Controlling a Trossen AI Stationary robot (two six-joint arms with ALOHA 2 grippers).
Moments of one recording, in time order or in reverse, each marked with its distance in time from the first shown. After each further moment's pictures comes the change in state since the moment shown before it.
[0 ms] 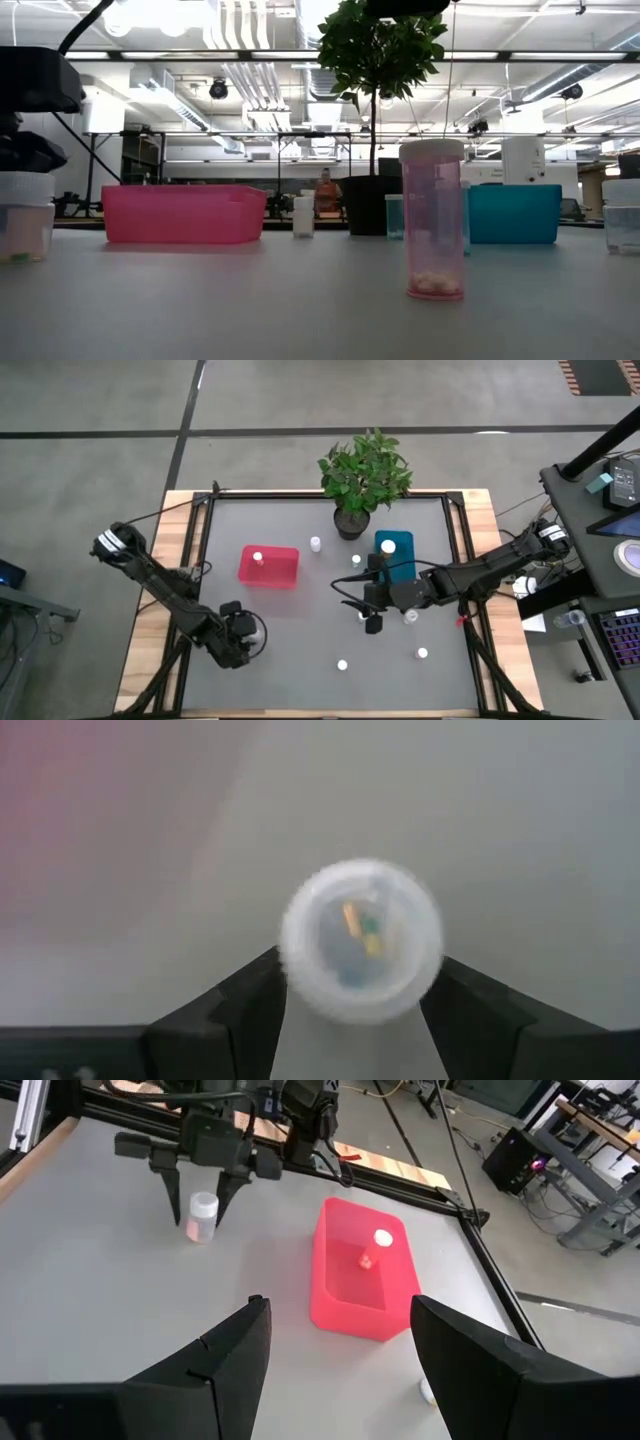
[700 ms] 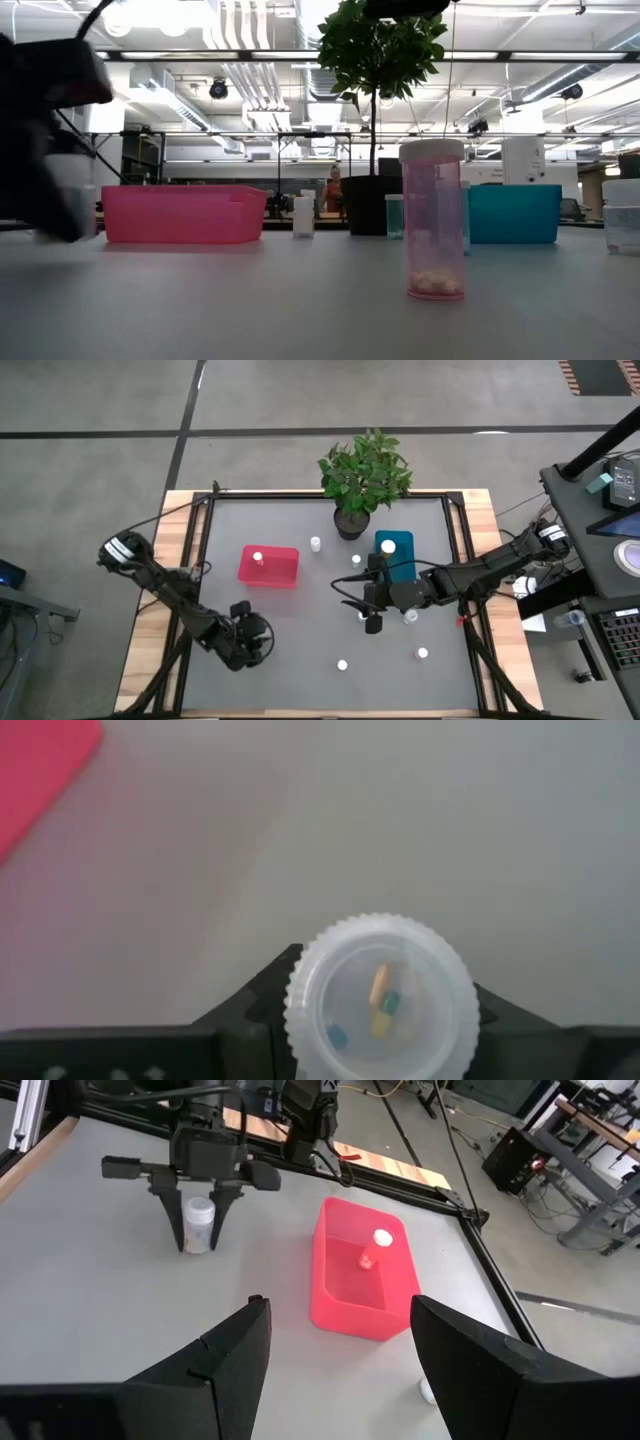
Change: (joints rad) left arm 0.044 0.104 0.033 0.143 -0.178 0.044; right arm -0.002 0.000 0.000 0.000 0.000 -0.001
